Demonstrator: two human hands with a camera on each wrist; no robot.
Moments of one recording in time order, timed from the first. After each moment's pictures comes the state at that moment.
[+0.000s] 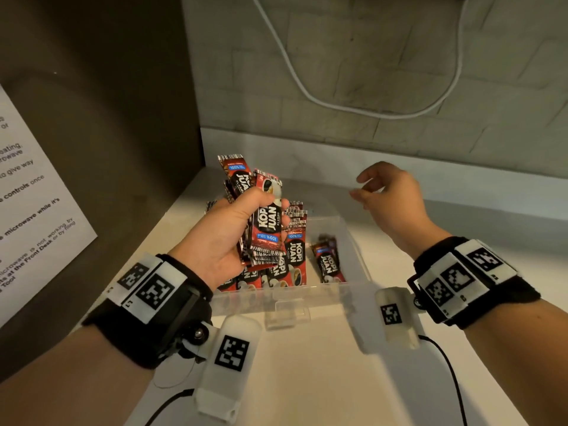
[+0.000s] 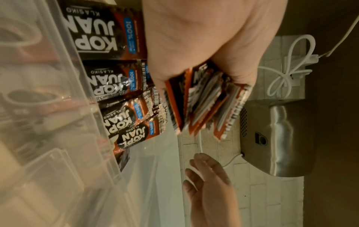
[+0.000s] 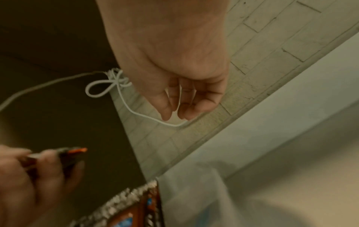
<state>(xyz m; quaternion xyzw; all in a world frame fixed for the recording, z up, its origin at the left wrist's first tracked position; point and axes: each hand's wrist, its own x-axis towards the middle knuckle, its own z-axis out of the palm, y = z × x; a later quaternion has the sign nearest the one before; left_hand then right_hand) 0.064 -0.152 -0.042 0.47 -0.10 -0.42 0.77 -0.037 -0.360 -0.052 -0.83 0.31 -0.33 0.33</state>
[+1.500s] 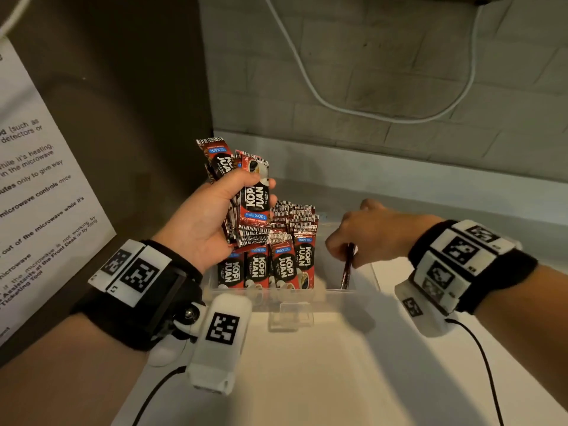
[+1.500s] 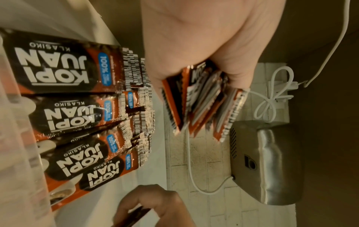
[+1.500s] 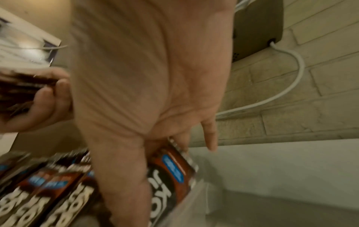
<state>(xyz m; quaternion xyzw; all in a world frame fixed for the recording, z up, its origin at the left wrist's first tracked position) 0.084 -0.133 -0.023 0.47 -0.11 -0.38 0.79 -0.026 -0.329 -0.035 -0.97 0.02 0.21 -0.10</state>
